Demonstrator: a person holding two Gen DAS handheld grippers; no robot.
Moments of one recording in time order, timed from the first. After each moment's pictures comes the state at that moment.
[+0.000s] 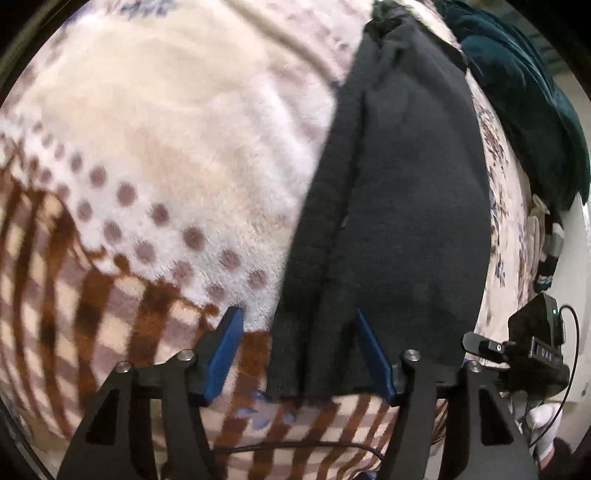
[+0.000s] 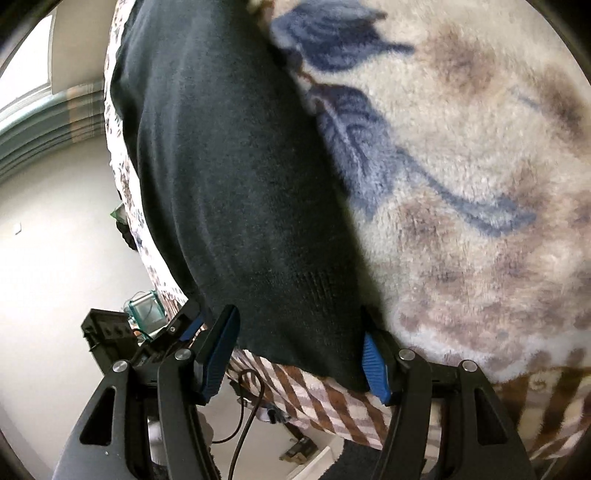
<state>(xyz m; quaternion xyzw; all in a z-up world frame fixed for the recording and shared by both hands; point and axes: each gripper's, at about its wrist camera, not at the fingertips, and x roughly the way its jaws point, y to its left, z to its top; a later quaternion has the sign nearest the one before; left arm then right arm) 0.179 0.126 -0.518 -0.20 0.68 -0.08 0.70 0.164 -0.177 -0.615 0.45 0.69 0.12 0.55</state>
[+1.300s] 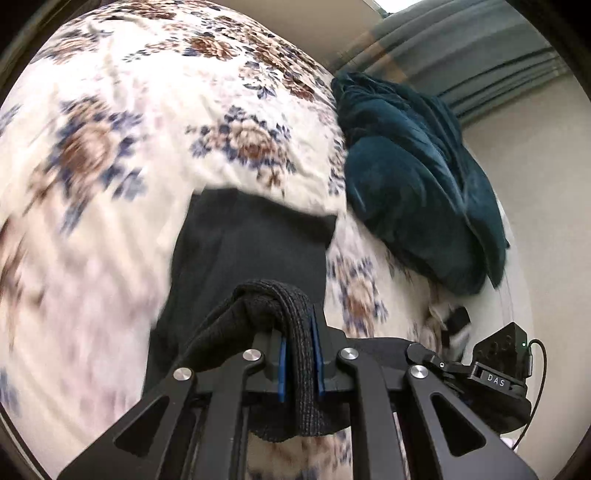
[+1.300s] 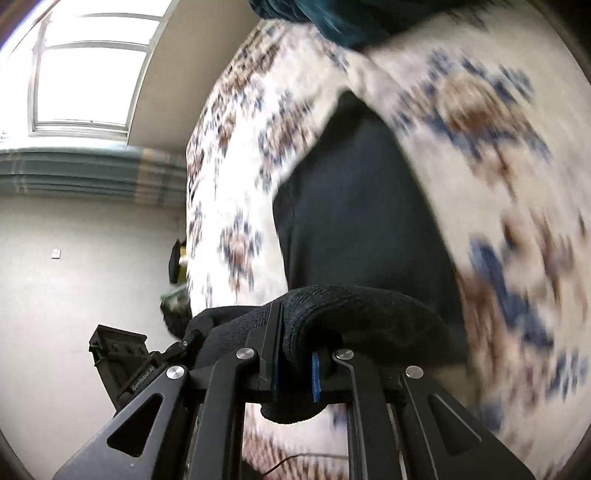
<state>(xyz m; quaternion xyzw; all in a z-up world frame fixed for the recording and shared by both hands) 0.505 0.065 -0.372 -0.26 0.53 -0.22 0.77 0.471 -0.231 -0.404 0.45 0.51 0.10 0.73</state>
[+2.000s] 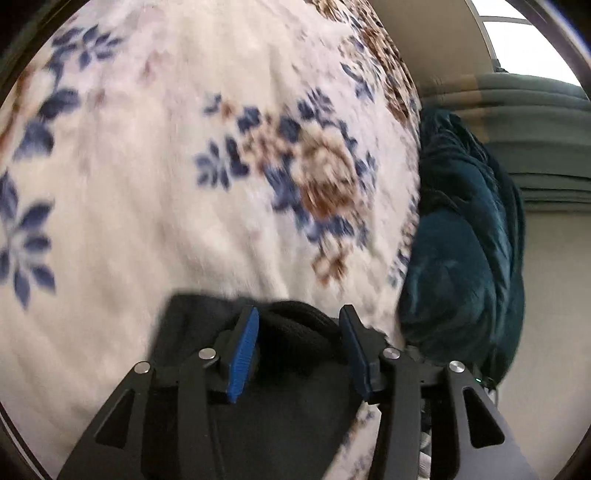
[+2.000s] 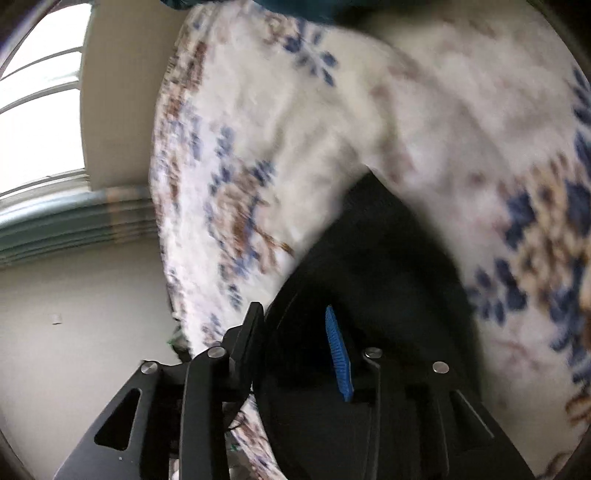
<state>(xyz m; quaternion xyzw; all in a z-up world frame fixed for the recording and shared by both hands) 0.673 0.071 -0.506 -0.42 0.58 -0.13 0.69 0.707 -0.281 -0.545 0.53 0.54 0.07 0.66</state>
